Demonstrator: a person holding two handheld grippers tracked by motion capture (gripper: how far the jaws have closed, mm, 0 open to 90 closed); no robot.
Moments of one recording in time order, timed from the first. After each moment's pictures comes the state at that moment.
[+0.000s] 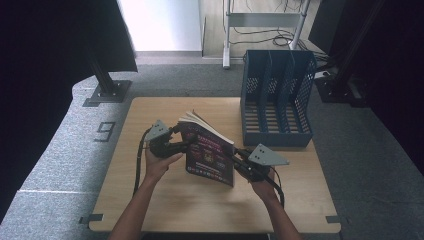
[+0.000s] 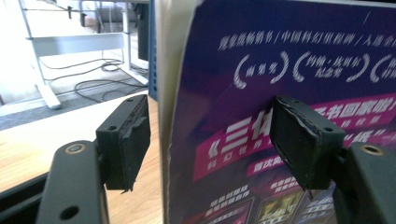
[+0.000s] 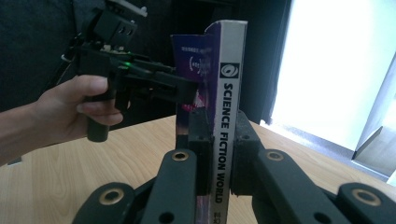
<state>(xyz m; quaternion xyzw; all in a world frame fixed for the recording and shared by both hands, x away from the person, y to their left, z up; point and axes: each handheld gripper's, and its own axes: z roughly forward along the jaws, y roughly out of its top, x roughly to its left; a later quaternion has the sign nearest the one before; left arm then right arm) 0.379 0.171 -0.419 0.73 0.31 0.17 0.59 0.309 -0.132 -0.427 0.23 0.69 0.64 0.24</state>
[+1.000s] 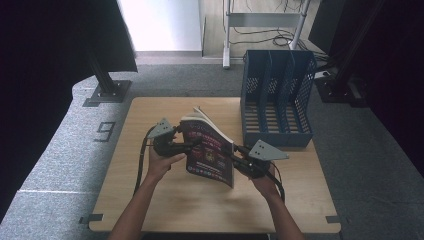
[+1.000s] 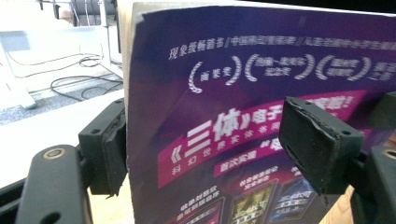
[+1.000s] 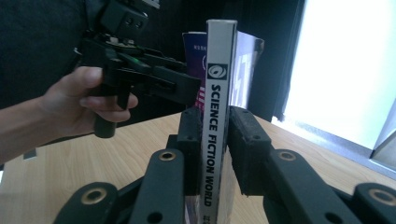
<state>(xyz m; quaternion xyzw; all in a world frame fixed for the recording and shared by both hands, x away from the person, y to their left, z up) 0.378 0.162 -0.415 0.74 0.30 0.15 0.59 0.320 -0.134 -0.424 0.23 0.70 0.64 0.22</state>
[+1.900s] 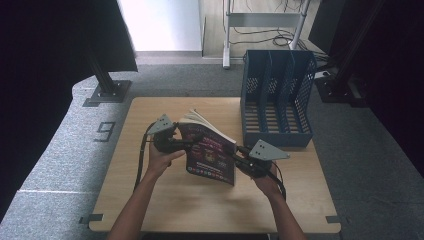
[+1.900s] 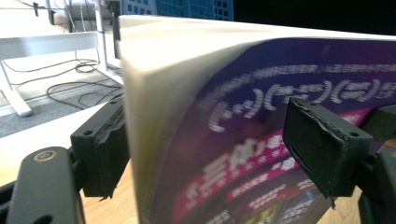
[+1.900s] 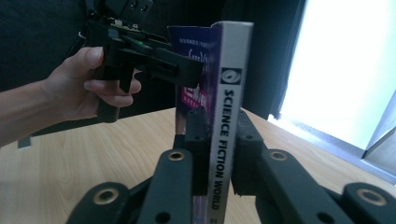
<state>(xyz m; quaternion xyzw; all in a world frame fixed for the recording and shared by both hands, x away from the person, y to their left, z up) 0.386 0.161 -0.407 0.74 0.28 0.15 0.59 0.321 -0.138 -0.423 0.22 0.71 0.63 0.22</state>
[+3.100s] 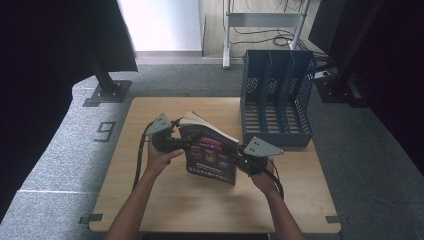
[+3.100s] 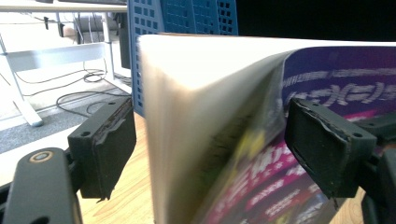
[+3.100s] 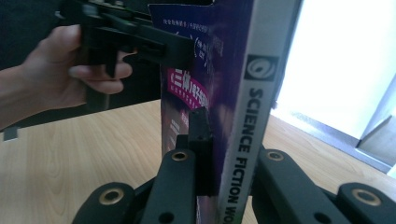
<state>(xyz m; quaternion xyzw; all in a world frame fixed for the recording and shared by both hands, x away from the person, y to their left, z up) 0.388 0.167 -0.406 0.73 0.28 0.17 0.60 0.330 -0.129 -0.426 0.22 0.73 0.61 0.23</state>
